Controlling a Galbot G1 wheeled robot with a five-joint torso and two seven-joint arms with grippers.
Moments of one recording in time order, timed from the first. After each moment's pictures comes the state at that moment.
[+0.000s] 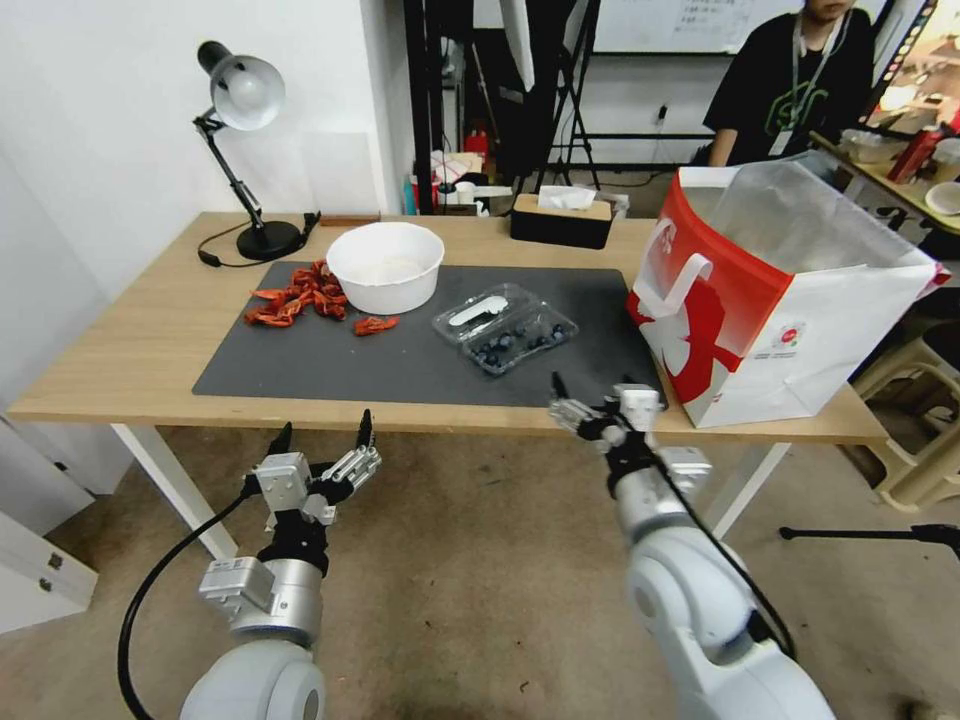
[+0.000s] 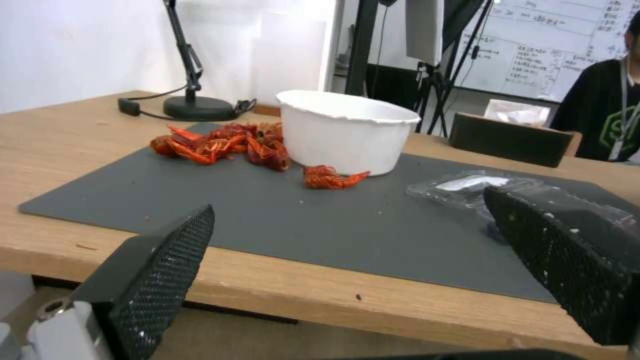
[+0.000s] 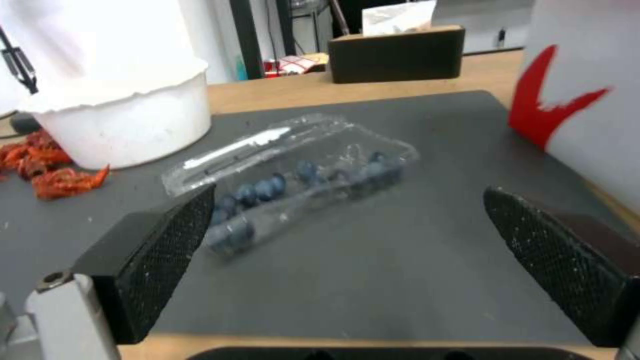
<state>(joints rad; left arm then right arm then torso) 1.70 -1.61 -0.51 -2.30 -0.17 0.07 -0.04 -1.21 1.36 0.18 2.09 0.33 -0.38 0.40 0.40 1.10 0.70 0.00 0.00</state>
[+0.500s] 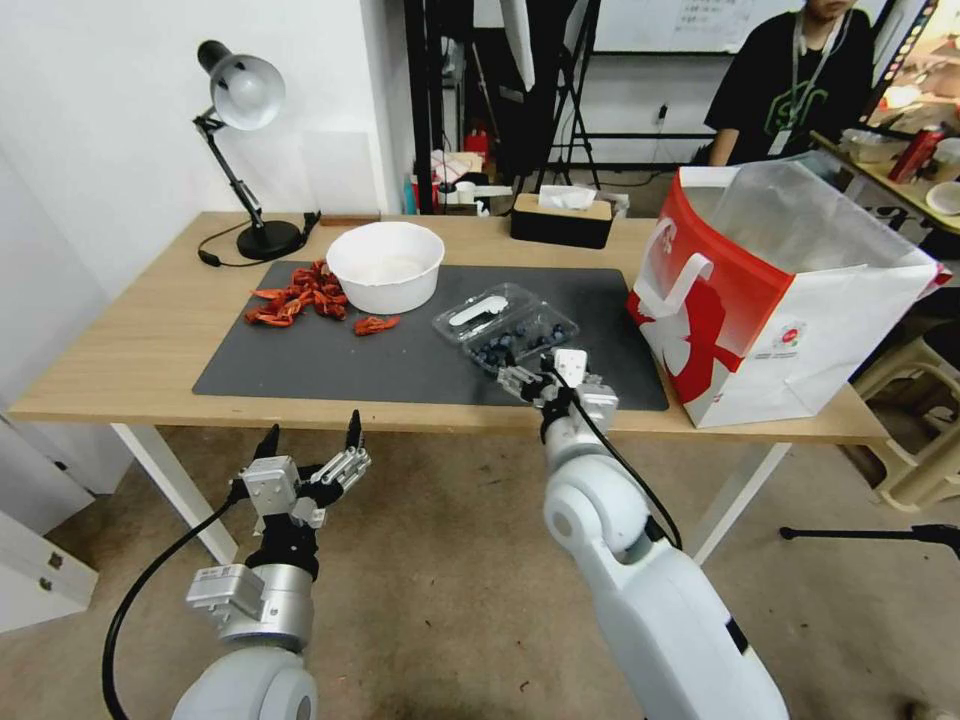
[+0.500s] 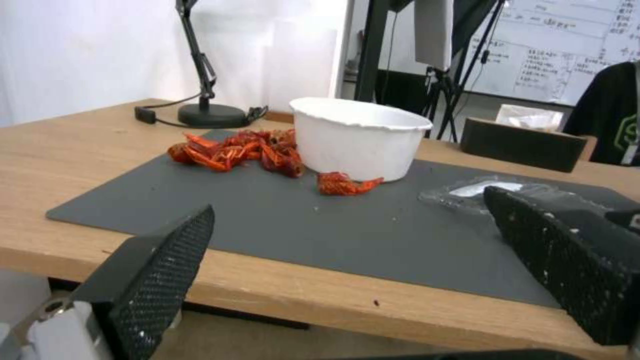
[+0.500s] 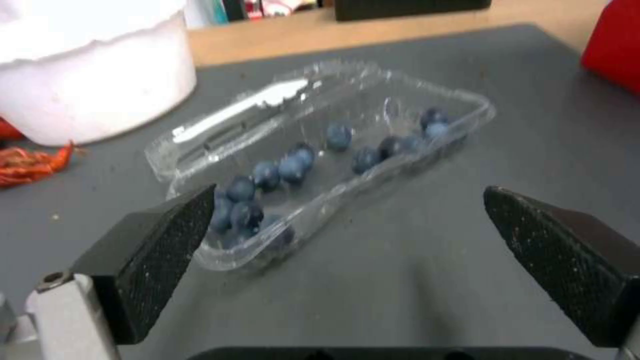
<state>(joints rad) 1.72 -1.61 -0.53 -2.31 -0.17 0.05 -0.04 -0.96 1.44 0.04 1.90 0.48 -0.52 0.64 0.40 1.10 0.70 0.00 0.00</state>
